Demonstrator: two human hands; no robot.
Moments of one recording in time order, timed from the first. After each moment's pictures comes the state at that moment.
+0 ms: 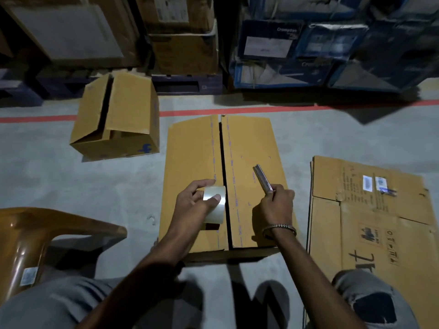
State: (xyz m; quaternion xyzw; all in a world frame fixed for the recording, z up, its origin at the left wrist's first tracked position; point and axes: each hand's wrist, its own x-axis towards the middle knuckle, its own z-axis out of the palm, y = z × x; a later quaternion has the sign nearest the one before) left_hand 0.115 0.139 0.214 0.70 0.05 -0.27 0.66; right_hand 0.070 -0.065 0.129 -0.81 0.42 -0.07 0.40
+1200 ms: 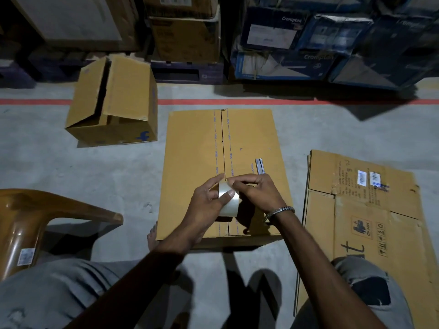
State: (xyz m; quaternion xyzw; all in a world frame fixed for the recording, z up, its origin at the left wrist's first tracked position) left_hand 0.103 0.125 0.168 0.68 0.03 -0.32 0.66; right_hand 0.078 -0.048 0.160 -0.75 0.20 0.03 0.63
